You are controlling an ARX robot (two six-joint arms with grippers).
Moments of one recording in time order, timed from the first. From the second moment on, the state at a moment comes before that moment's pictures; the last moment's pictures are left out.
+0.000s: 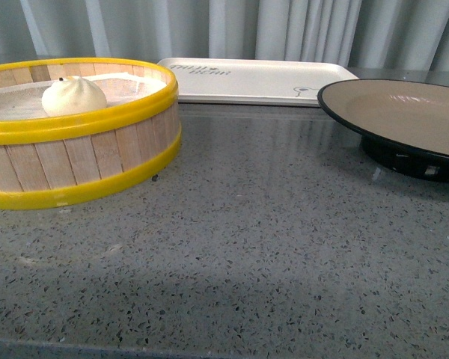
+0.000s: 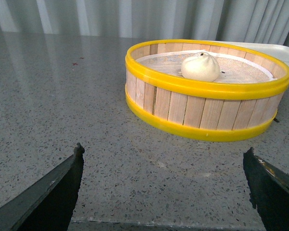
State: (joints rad) left arm 0.00 0.00 0.03 0.00 0.00 0.00; right arm 0.00 0.00 0.01 0.00 0.00 0.00
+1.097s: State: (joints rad) left arm -0.02 0.43 0.33 -0.42 0.11 -0.04; right arm 0.00 0.00 0.01 0.00 0.00 0.00
